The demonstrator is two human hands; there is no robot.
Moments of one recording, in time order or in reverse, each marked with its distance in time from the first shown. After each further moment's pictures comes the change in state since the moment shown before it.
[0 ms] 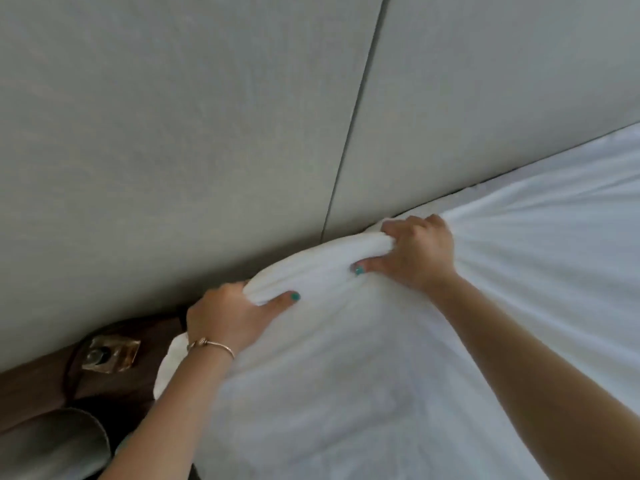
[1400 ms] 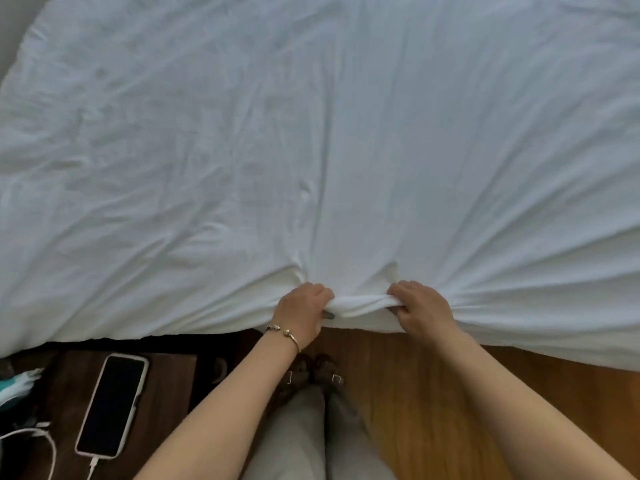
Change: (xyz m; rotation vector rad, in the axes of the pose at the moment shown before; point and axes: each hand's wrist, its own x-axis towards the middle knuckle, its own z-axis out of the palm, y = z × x) left_hand -0.527 -0.020 0.205 0.305 -0.561 1.708; right_hand -0.832 -0.106 0.023 0.320 -0.086 1.063
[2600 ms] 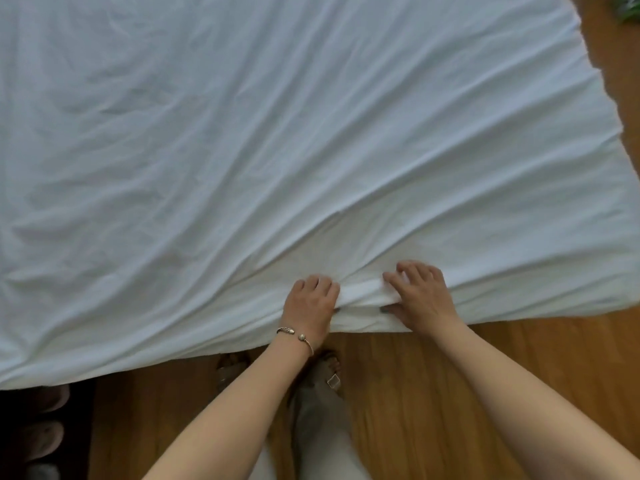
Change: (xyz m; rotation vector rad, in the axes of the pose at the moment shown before) left_hand 0.188 0.406 0.214 0.308 -0.122 0.110; right_hand -0.167 0.455 -0.035 -0.251 0.049 0.016
